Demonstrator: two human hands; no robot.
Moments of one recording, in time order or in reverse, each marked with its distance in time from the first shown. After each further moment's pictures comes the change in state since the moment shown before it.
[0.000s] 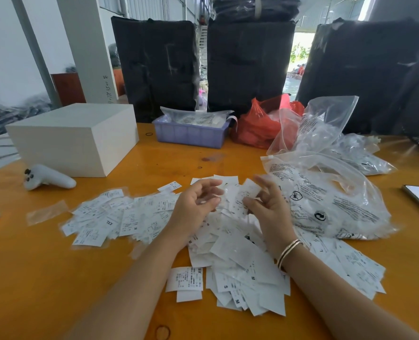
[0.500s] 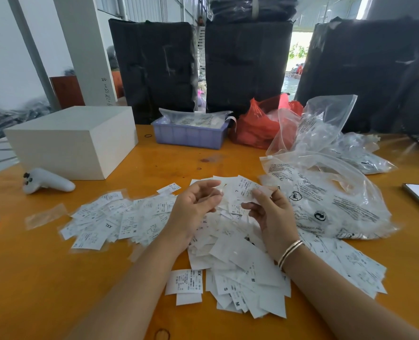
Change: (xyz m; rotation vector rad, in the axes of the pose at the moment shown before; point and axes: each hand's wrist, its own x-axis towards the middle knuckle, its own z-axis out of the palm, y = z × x) left_hand 0.000 0.004 0.002 -0.230 0.003 -0.087; right_hand 0.001 -0.006 -0.001 0.360 0.099 0.170
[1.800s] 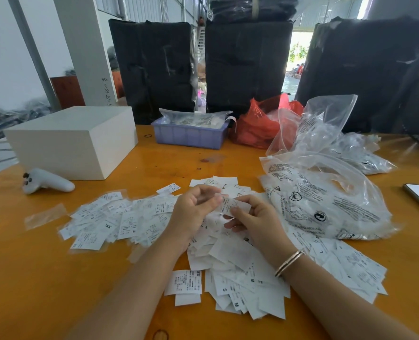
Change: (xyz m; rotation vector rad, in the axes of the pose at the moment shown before) left_hand 0.002 -0.005 0.002 0.162 0.045 -0.006; right_hand -0.008 0.007 0.007 -0.498 -0.226 0.067
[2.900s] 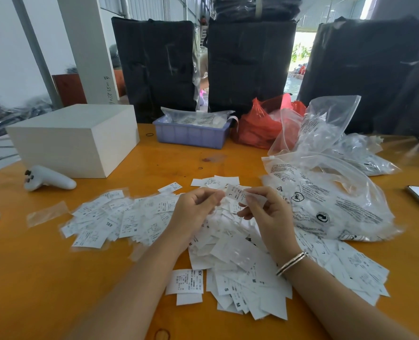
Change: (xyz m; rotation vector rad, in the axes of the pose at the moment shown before) left_hand -0.004 0.008 0.000 0.032 0.008 -0.023; right_hand -0.001 0.004 -0.008 -0.103 0.202 -0.416
